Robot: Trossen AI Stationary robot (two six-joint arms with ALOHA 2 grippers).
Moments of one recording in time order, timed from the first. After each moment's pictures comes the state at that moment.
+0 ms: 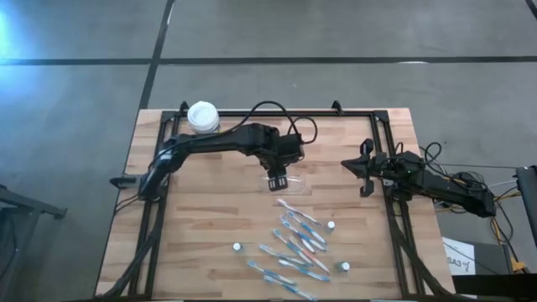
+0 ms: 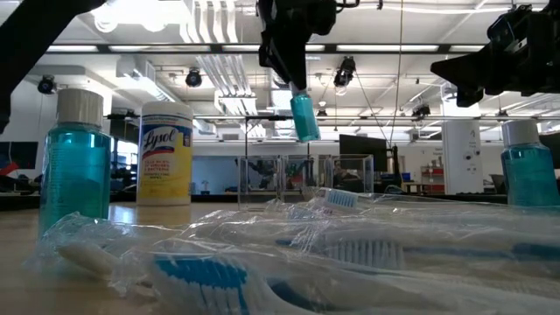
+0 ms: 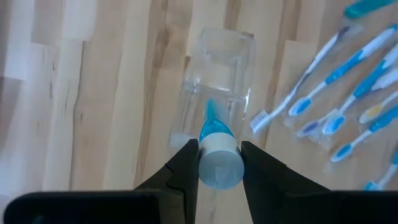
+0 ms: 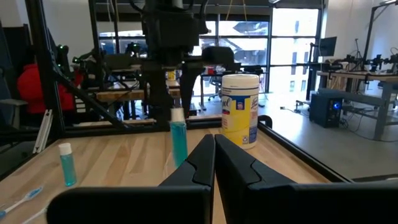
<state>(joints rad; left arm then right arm) 0.08 2.08 2.20 -1.31 -0.05 -0.10 -0.29 0.05 0.01 0.17 -0.15 0.07</state>
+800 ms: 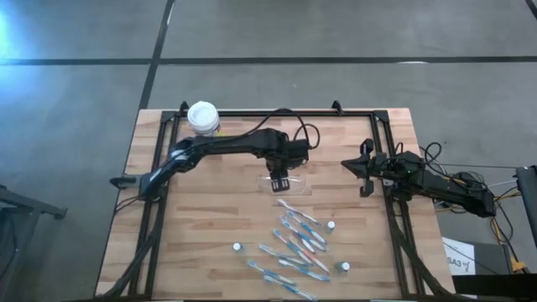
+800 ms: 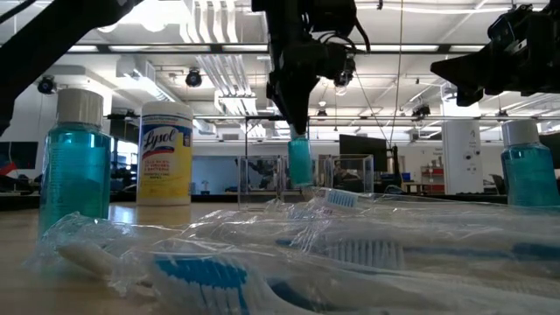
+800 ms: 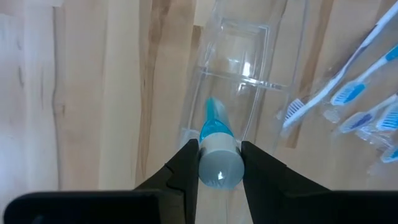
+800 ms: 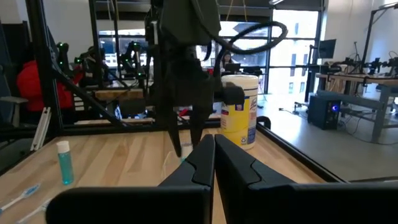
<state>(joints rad) 0.11 2.21 2.20 -1.32 -0.05 -0.05 -0.29 0.05 0.01 0.17 -0.15 0.05</state>
